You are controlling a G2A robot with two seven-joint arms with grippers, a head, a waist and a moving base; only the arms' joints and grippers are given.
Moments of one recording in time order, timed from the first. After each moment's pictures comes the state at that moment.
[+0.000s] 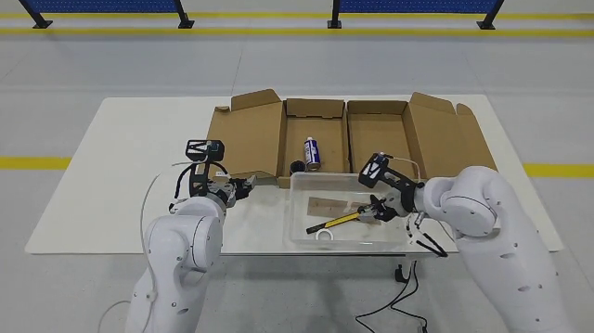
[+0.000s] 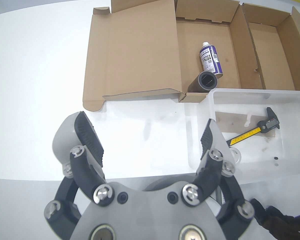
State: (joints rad) left arm 1.40 -1.47 -1.41 -2.08 1.50 0.18 -1.14; right arm -1.10 -1.10 1.25 -1.78 -0.78 -0.52 1.30
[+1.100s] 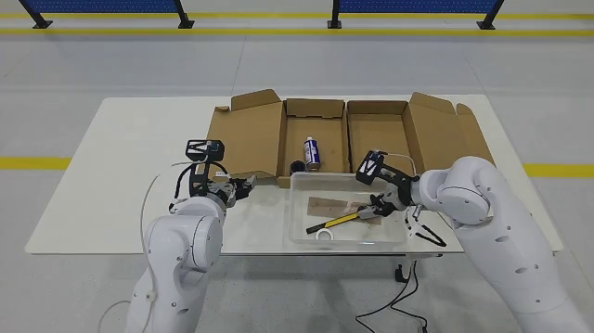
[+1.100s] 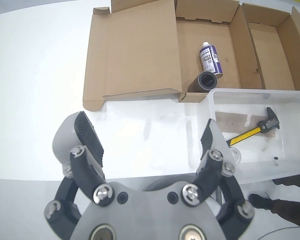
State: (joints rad) left arm 1.40 -1.47 -1.41 -2.08 1.50 0.18 -1.14; right arm -1.01 -1.04 1.15 -1.68 -0.75 -0.55 1.23
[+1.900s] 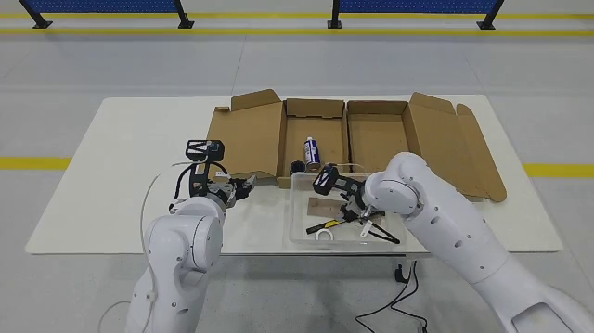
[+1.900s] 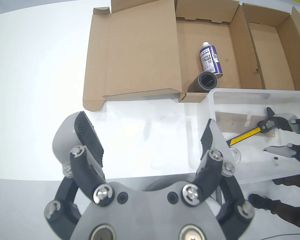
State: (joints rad) left arm 1.40 -1.47 -1.41 -2.08 1.50 0.18 -1.14; right arm -0.75 -1.16 0.72 -1.44 -0.75 -0.35 1.30
